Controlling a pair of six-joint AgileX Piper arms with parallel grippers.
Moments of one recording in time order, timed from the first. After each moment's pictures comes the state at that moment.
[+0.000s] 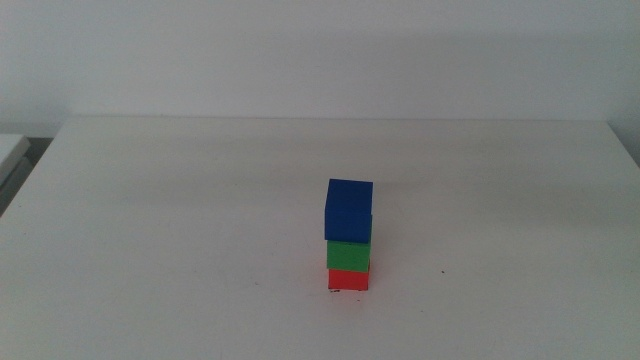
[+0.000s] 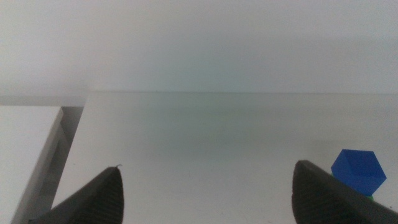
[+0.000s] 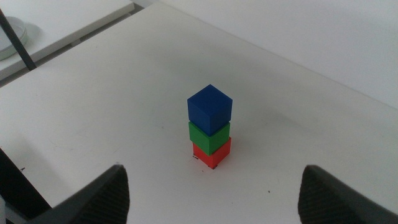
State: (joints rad) left arm -0.13 0.52 -1.09 0.00 1.05 -0.11; right arm 0.09 2.19 -1.85 -0.10 1.04 0.22
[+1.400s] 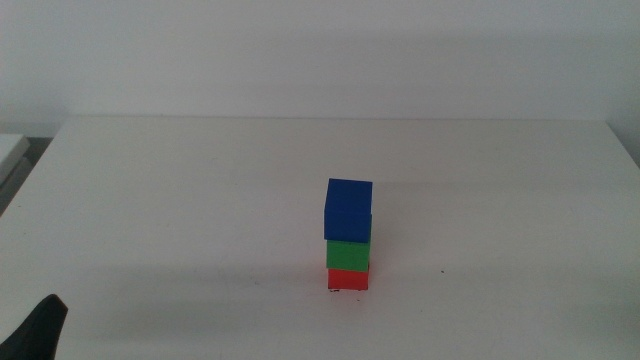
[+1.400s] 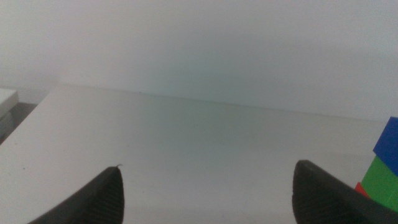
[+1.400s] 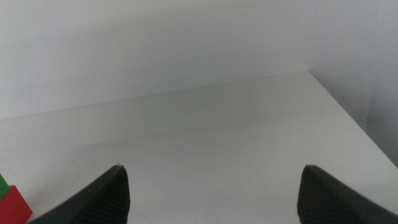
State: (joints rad) left arm -0.13 0.01 0.00 -0.13 0.17 -0.10; right arm 0.09 2.19 -1.85 -0.10 1.04 0.22
